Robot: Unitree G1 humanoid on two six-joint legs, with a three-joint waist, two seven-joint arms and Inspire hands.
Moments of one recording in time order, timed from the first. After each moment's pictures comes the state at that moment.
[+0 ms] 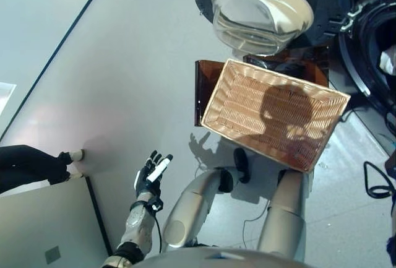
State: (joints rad) left arm -0.01 0.07 -0.22 0.83 -0.76 -0.37 -0.01; right arm -1.09 -0.96 -0.42 1.37 1.25 -0.43 -0.48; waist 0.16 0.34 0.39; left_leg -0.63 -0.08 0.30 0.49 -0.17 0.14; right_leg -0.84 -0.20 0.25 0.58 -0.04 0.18
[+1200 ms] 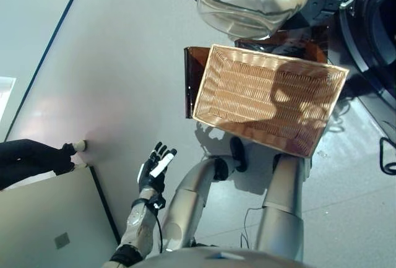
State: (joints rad) left arm 0.03 0.10 -0.28 0.68 -0.79 -0.38 -0.02; right arm -1.37 -1.02 -0.22 1.47 1.21 -0.43 -0.54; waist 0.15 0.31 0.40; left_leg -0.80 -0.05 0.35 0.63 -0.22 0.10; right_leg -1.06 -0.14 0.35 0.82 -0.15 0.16
